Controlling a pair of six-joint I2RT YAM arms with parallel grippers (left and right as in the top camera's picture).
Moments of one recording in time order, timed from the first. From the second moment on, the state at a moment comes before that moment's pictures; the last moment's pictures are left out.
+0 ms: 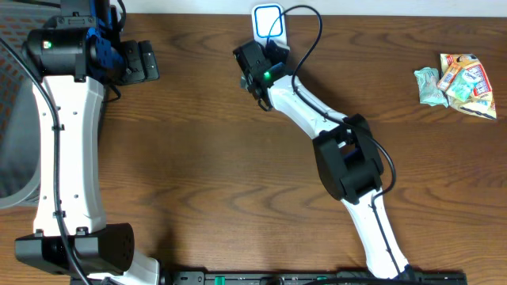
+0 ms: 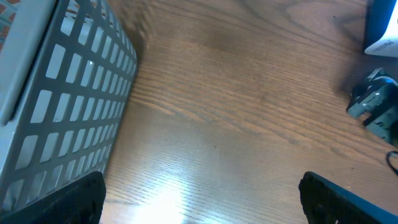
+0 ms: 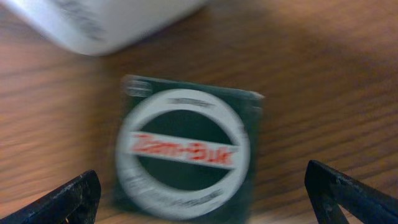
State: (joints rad) left arm 0.03 1.72 2.00 -1.36 -0.09 -0.18; right arm 0.56 2.46 2.00 -0.62 0.44 0.81
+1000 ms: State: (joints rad) left arm 0.03 1.72 2.00 -1.36 -0.09 -0.18; right arm 0.55 2.46 2.01 -0.75 0.35 0.77
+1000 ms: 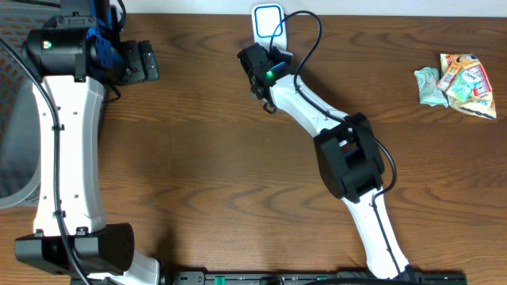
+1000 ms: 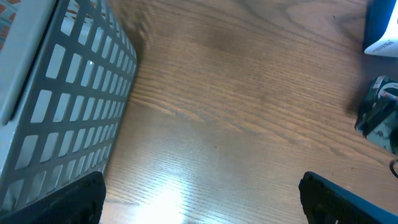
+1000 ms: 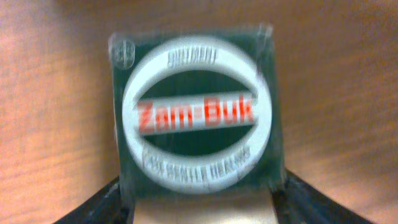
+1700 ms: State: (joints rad) left arm 0.03 1.72 2.00 -1.36 -0.09 -0.18; right arm 0.45 2.35 2.00 -0.74 0.14 0.61
